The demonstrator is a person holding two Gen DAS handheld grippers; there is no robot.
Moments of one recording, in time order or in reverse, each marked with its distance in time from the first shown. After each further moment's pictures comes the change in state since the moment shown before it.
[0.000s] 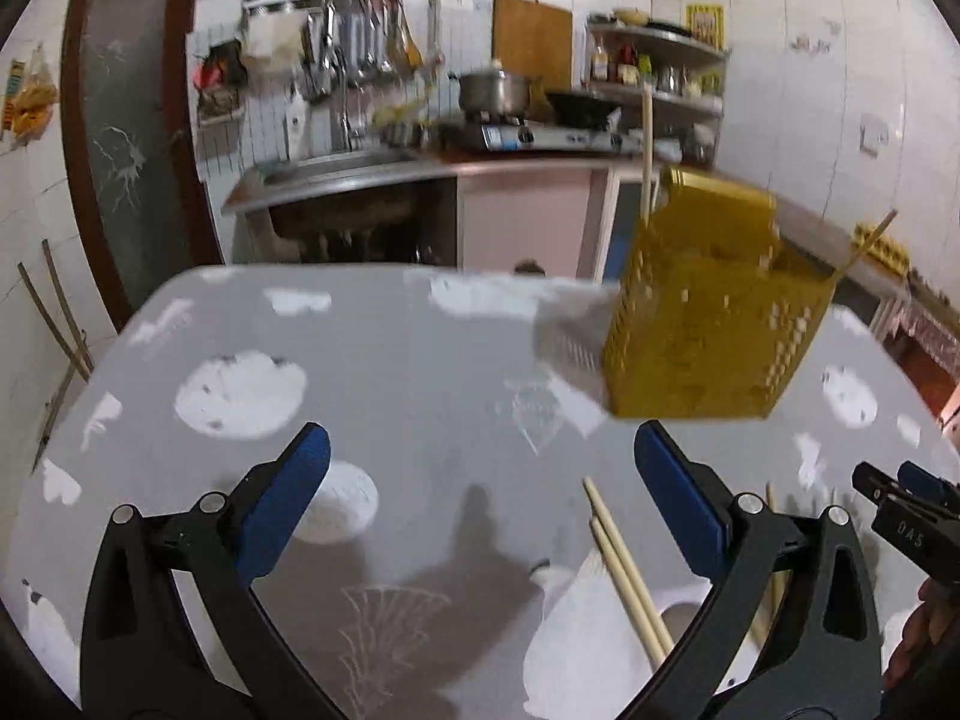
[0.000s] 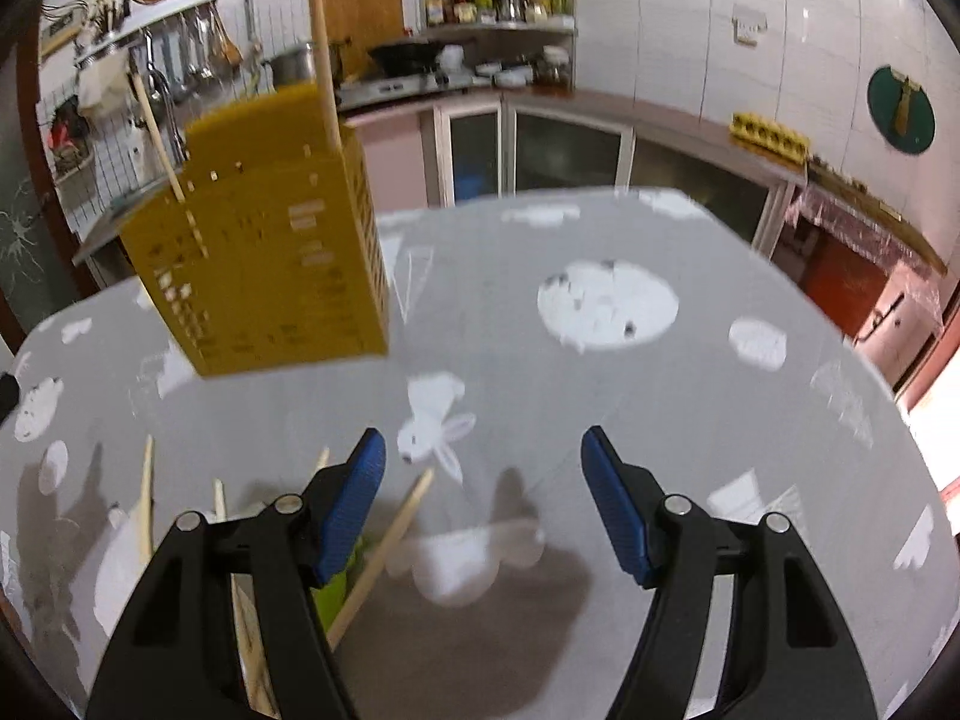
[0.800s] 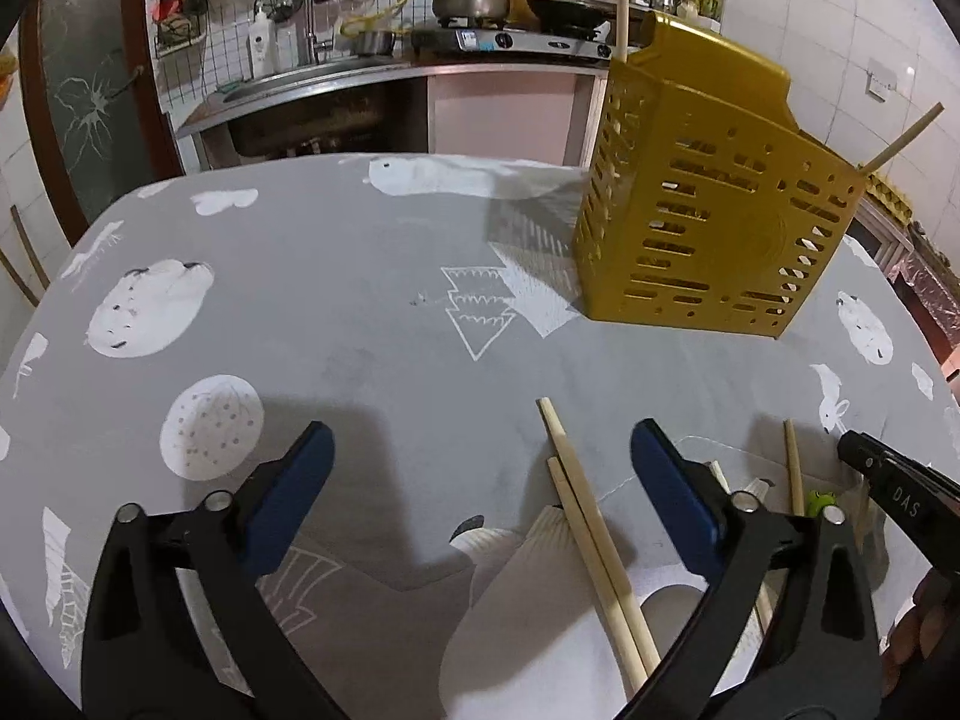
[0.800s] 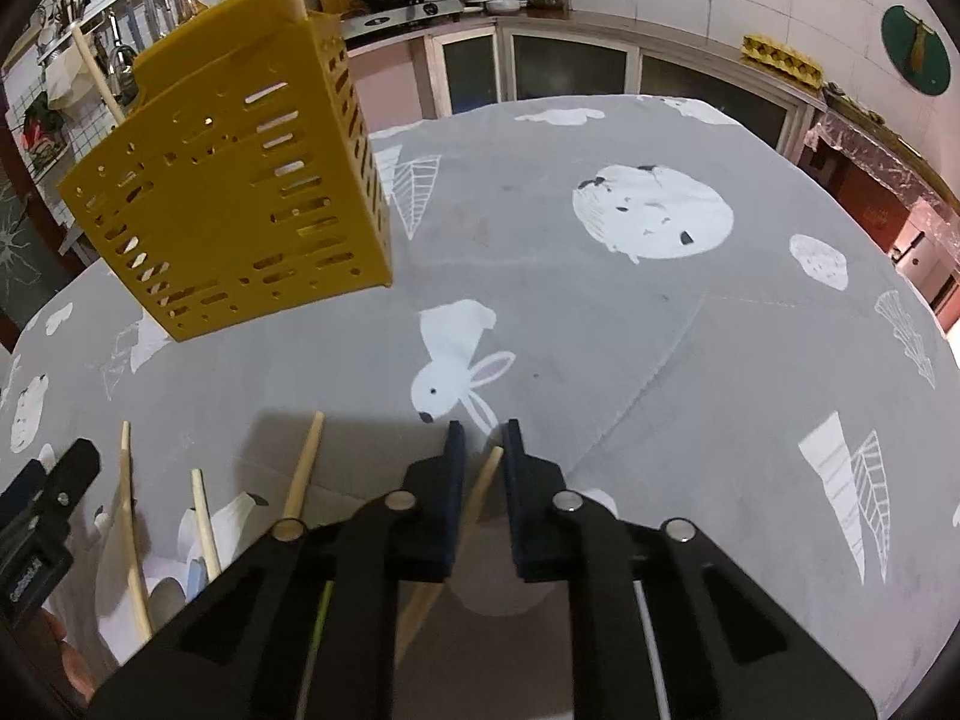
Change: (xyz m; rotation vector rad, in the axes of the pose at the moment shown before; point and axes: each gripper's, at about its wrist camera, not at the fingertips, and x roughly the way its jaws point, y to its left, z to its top) left arm 0.057 -0.032 -0.023 0.000 0.212 -0.042; right arm 0.044 0.012 0.001 0.042 0.145 0.041
